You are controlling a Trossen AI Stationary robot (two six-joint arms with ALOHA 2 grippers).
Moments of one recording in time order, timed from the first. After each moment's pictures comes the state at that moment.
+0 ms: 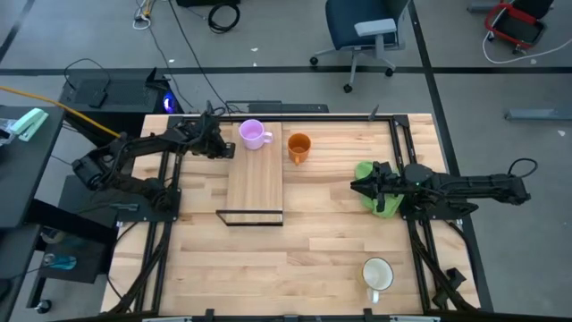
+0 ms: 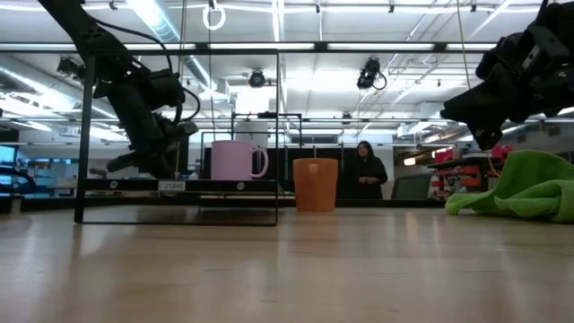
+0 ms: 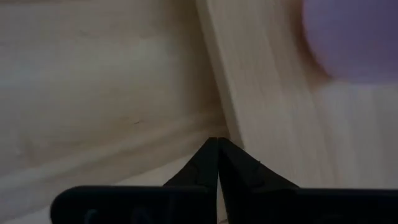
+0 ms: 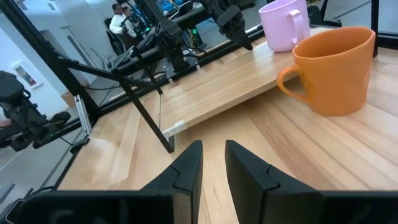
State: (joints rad) left arm 0.81 1.35 0.60 -0.31 0.14 -0.57; right arm -0.08 0.20 0.01 0.02 0.00 0.43
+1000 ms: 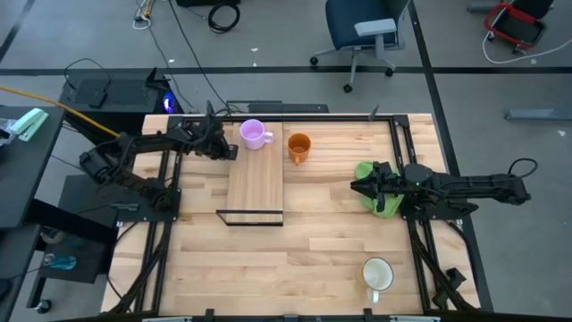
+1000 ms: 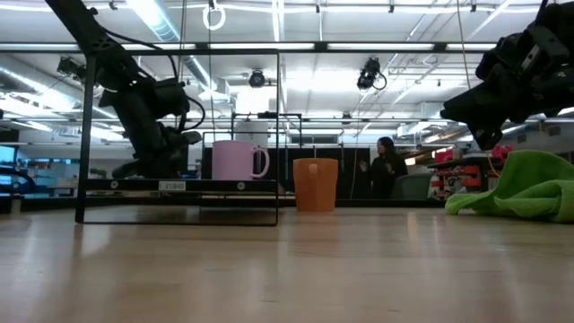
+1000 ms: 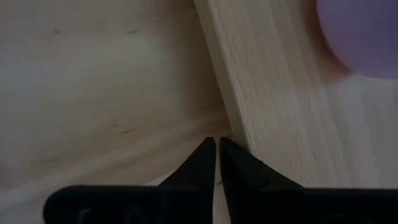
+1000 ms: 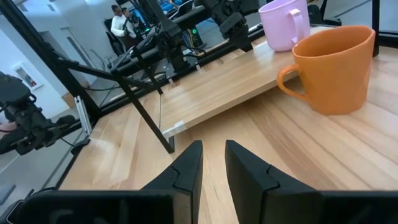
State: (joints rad) left arm 0.81 1.41 0.60 -0.25 0.16 -0.53; right arm -0.08 0.20 0.01 0.02 0.00 0.43
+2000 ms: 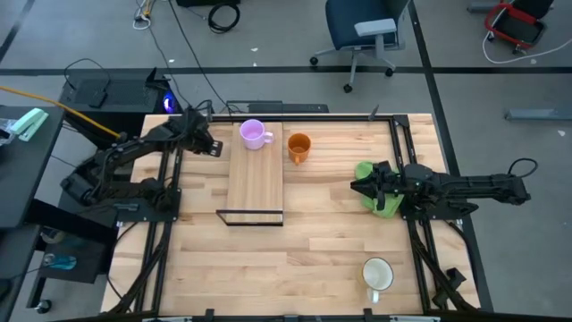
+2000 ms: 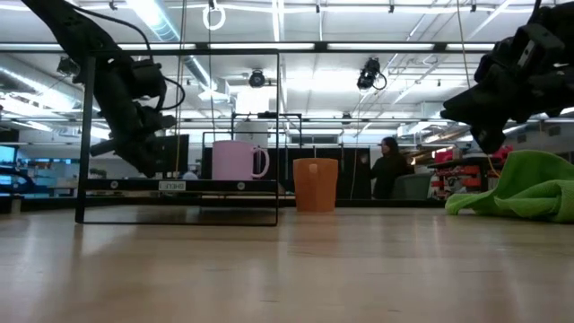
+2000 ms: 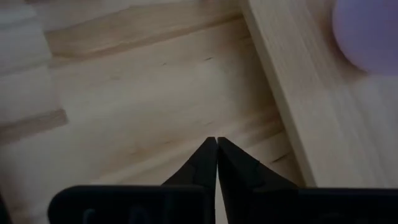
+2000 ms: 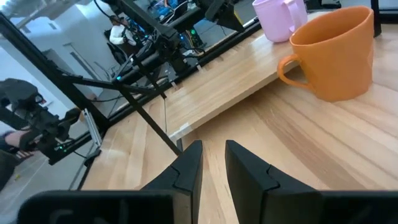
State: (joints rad) left arm 0.96 1.18 0.60 -0.47 0.09 -0.30; right arm -0.08 0.20 0.01 0.02 0.00 0.55
